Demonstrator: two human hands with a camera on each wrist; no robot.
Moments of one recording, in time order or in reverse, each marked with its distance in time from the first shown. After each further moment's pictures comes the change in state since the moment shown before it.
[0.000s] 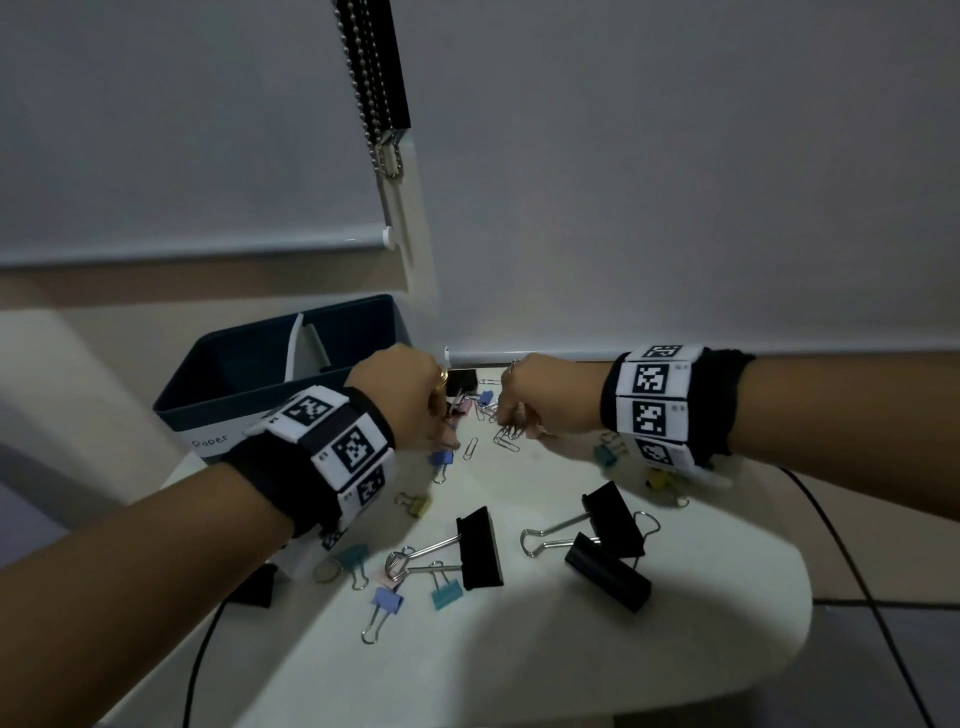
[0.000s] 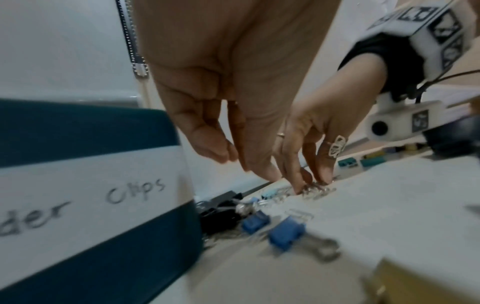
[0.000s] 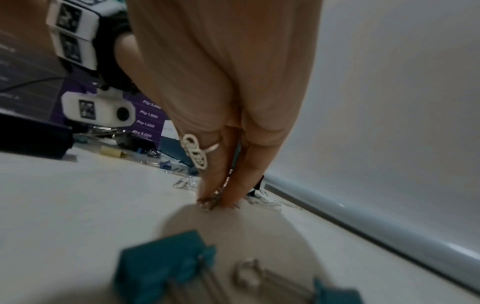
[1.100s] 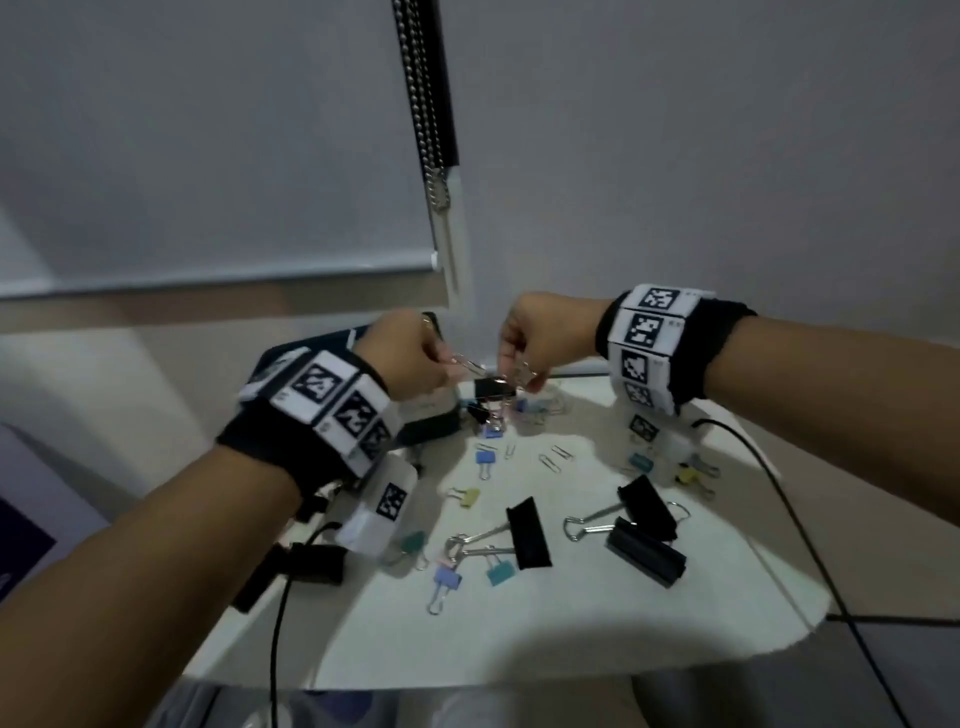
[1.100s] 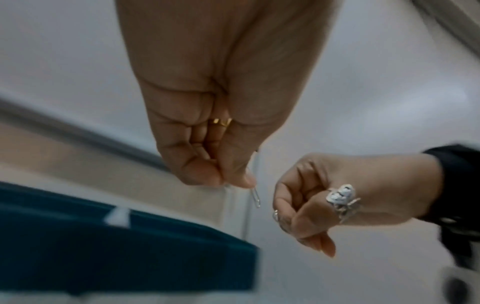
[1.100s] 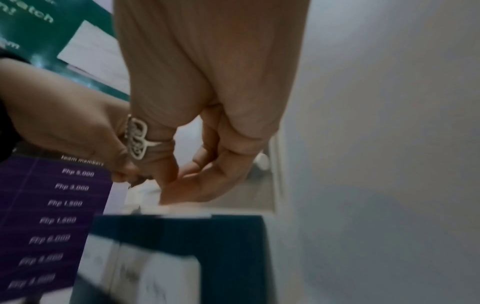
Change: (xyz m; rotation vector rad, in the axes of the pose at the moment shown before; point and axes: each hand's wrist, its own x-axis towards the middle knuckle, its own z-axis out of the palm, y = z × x) left_hand -0.028 -0.030 -0.055 -0.410 0.104 -0.085; right_hand 0.015 -0.027 -0.066 0.592 0.094 0.204
